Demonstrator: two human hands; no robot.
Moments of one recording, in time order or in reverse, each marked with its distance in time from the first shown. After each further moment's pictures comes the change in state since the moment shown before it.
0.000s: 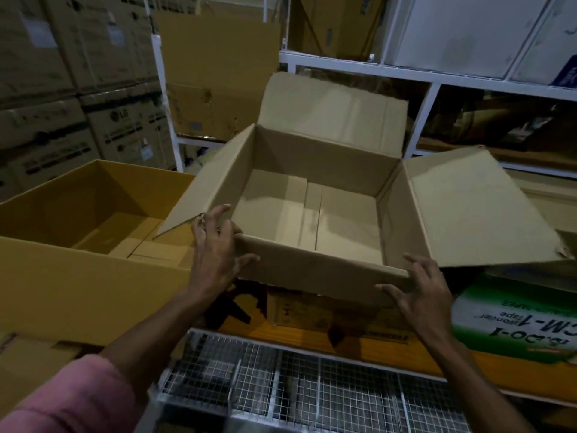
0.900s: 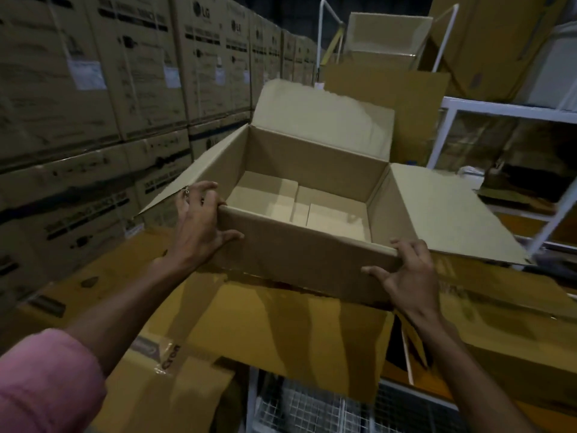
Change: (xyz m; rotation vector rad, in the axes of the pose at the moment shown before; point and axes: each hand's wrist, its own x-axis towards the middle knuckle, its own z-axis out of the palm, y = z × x) left_hand 0.044 -0.362 -0.299 0.202 0.108 -0.054; right_hand 0.046 -0.440 0.172 0.142 -0.003 -0.025
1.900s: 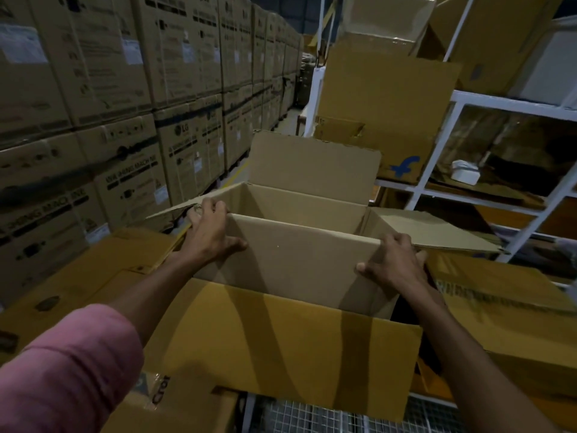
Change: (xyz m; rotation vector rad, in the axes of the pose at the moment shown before) left_hand 0.068 -0.080 0.091 -0.102 -0.418 -0.156; right_hand 0.066 -0.042 0.069 -0.297 -0.422 0.378
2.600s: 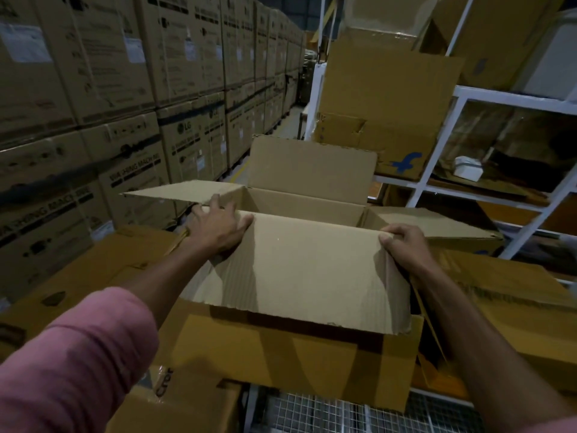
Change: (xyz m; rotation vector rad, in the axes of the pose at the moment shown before) left_hand 0.010 0.025 0.001 0.178 -0.151 -0.175; right_hand 0.027 0.015 -0.011 0.619 0.055 0.007
